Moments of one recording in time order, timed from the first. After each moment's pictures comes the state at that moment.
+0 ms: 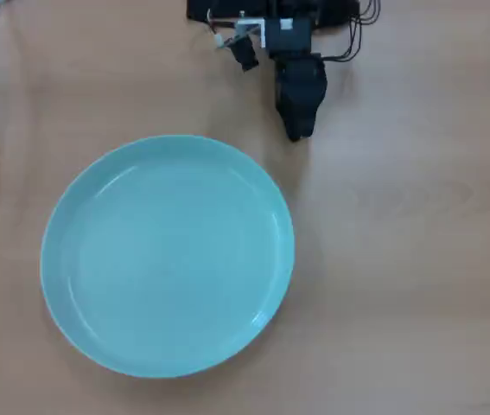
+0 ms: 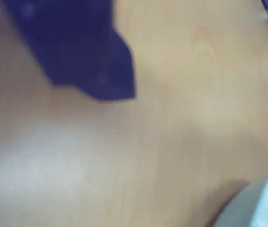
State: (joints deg) arm 91.8 130.2 179.1 -4.0 -6.2
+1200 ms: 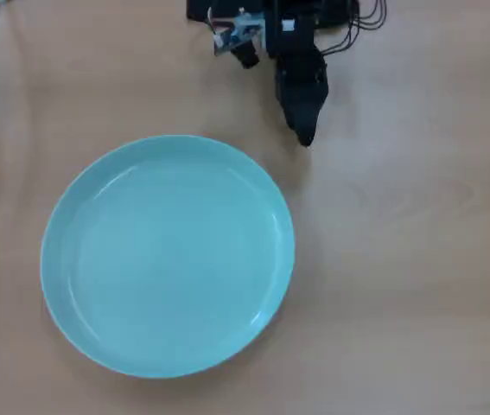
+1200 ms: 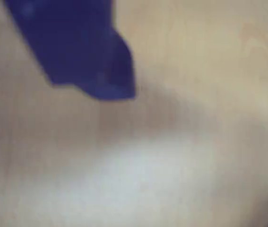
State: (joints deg) arm 91.4 130.2 157.1 33.9 -6.1
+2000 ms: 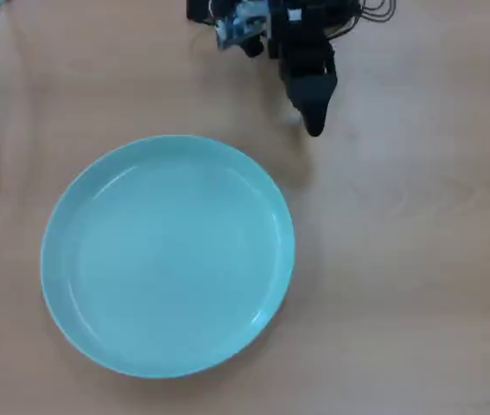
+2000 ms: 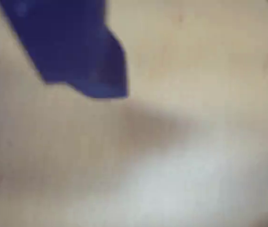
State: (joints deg) arm 88.2 130.2 140.8 54.0 -6.0
